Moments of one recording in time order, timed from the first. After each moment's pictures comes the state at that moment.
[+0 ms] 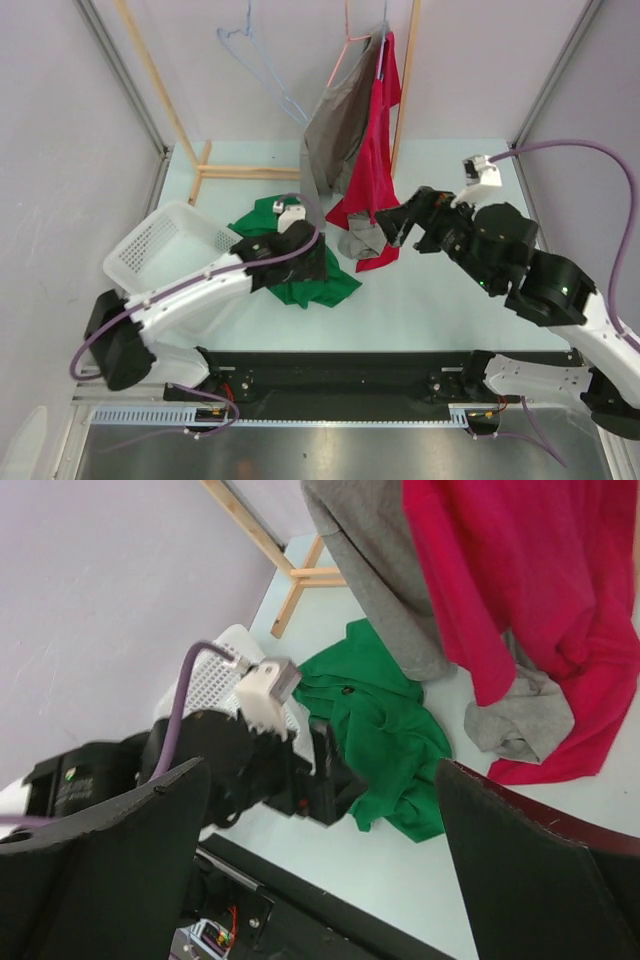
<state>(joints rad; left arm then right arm) -0.89 1.31 1.05 -0.74 -0.40 -0.75 0.99 0.95 1.44 -0.67 0.44 0.65</state>
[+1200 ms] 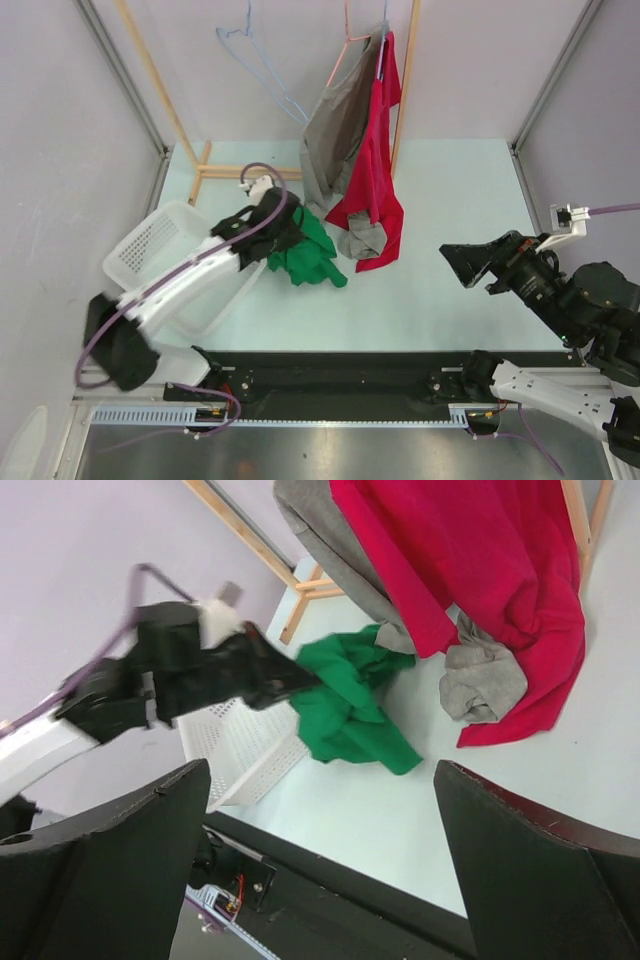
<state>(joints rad) -0.68 1.45 1.17 -0.63 -0.36 -0.97 0.98 0.58 1.32 -0.86 0.46 0.69</state>
